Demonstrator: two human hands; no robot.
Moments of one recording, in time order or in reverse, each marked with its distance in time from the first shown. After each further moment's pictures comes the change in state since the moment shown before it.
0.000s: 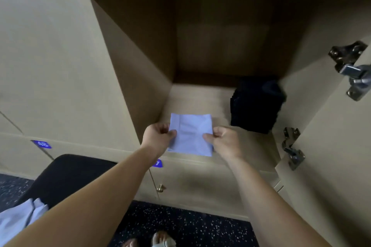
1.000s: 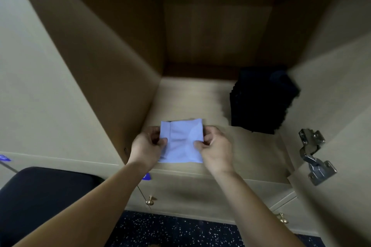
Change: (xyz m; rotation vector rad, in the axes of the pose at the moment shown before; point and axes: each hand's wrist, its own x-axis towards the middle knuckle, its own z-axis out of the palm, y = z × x) left_hand 0.067 -0.062 0.024 0.179 0.002 0.100; right_hand 0.038 0.041 0.033 -0.271 0.161 -0.131
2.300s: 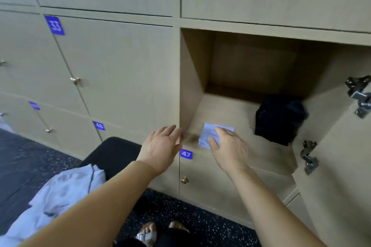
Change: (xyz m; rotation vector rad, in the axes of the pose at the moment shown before) left_hand -0.167 0.048 -0.147 0.898 0.000 0.361; right_hand -0.137 -0.132 -0.055 -0.583 -0.125 -0.365
